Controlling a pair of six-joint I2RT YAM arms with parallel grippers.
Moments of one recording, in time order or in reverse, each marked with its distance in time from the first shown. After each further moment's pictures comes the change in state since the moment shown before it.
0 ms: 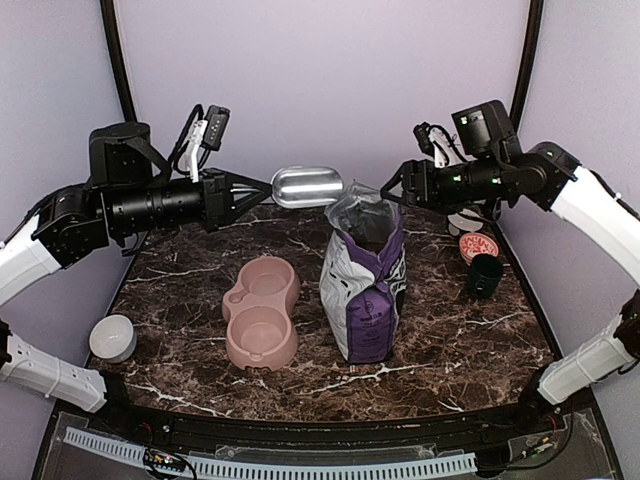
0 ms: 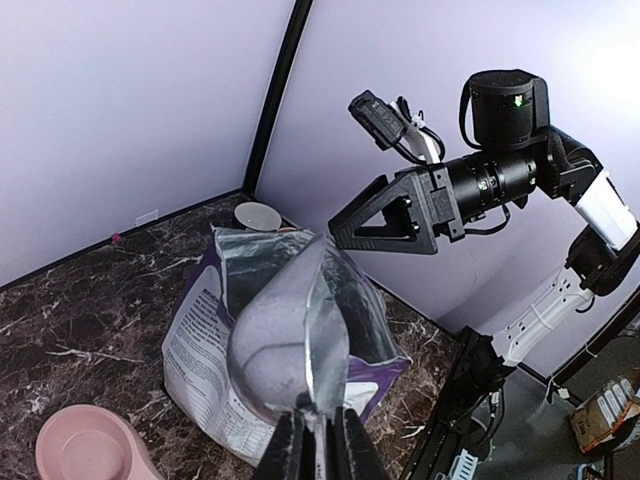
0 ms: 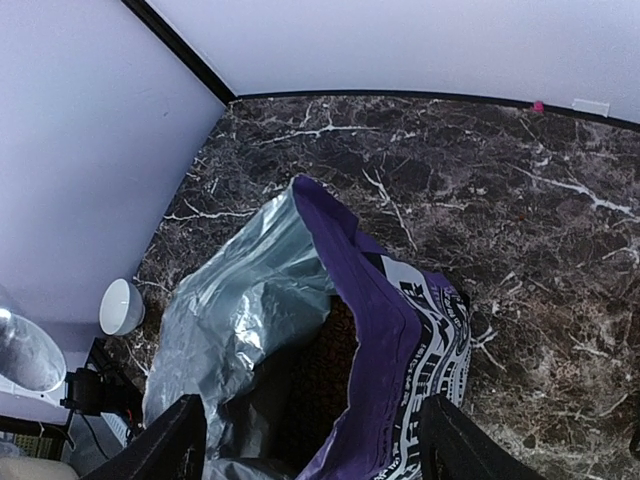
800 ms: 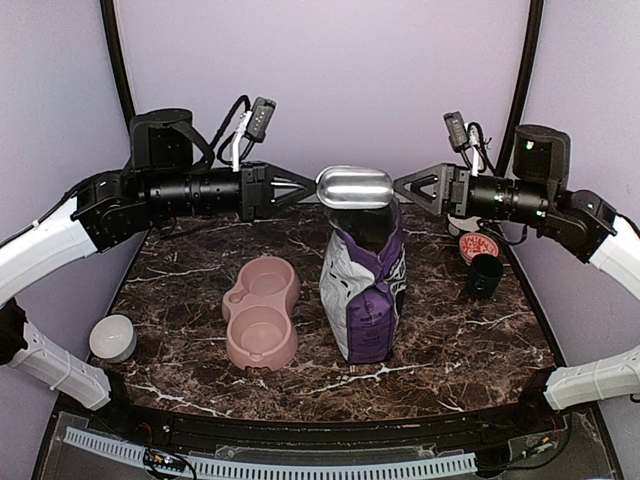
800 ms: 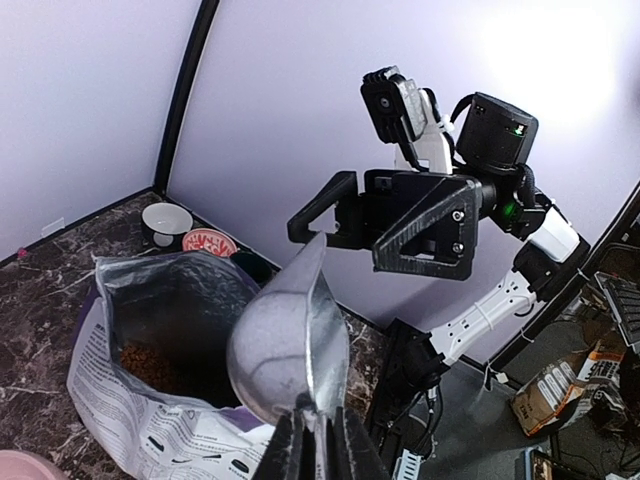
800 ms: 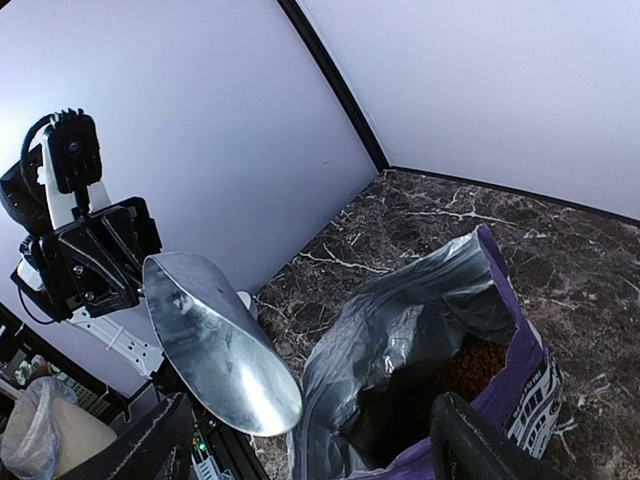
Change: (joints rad) left arm 0.000 0.181 0.093 0.114 0.238 -0.047; right arm -0.002 -0.284 -0.342 0.434 -0.271 -0.048
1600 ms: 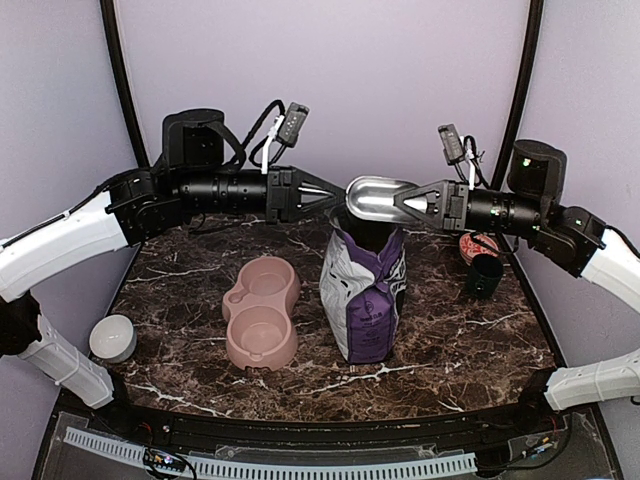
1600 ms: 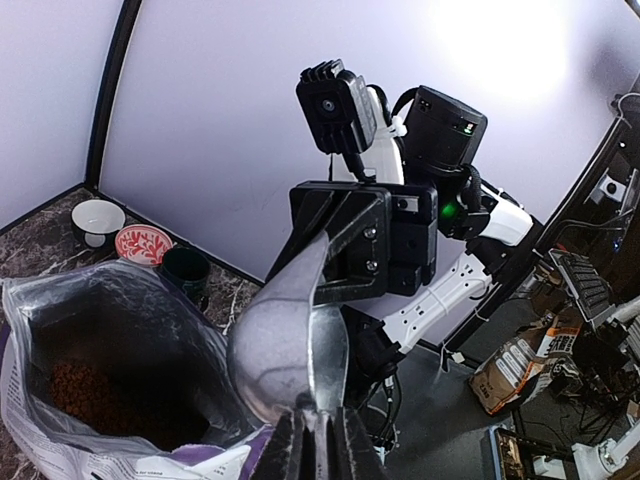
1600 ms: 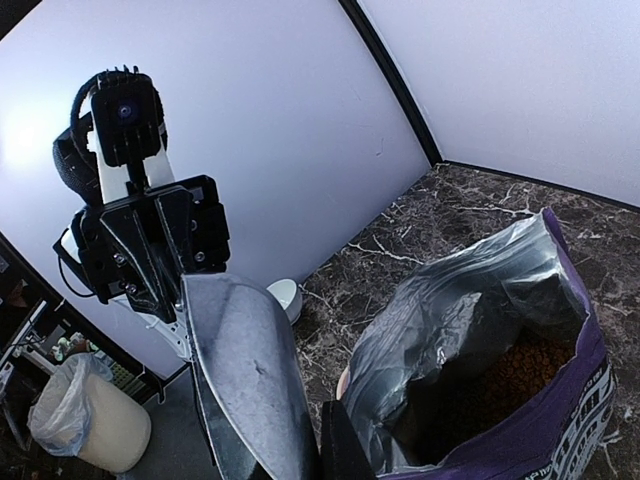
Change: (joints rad) left arm 0.000 0.111 0.045 0.081 0.169 -0.017; right arm 0.000 -0.026 -0.114 0.147 -0.127 0.038
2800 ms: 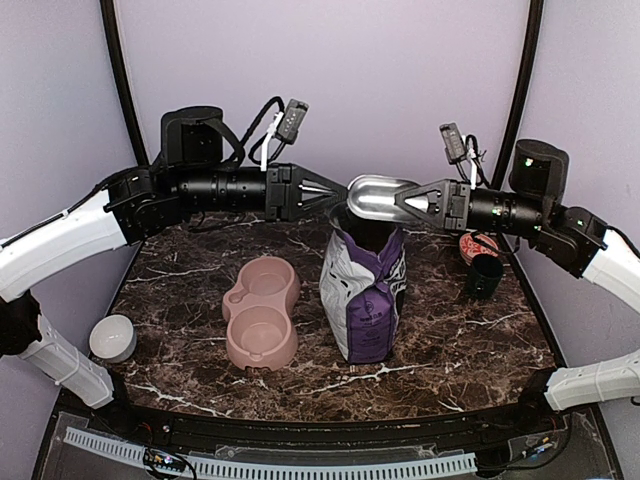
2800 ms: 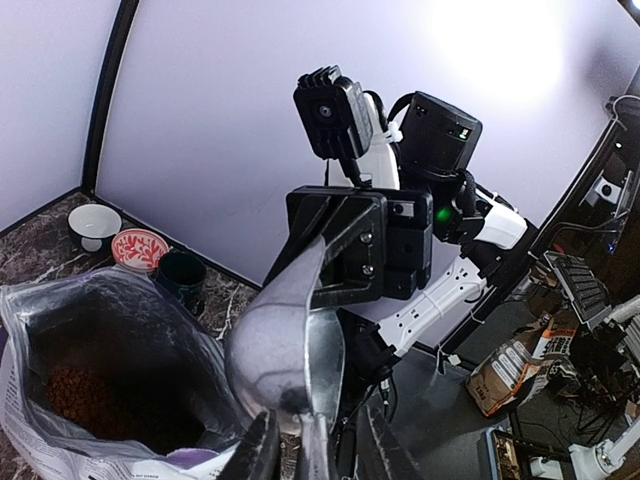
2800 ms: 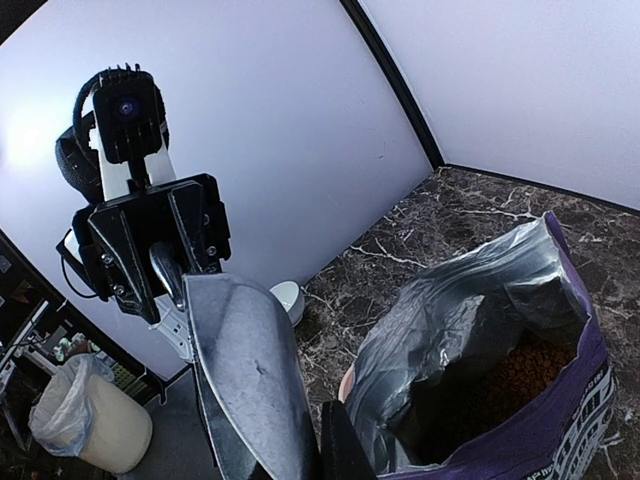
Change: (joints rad) left arm -0.002 0.000 0.014 -0.002 0.009 -0.005; right arm 0.000 -0.007 0.000 0.005 0.000 0.002
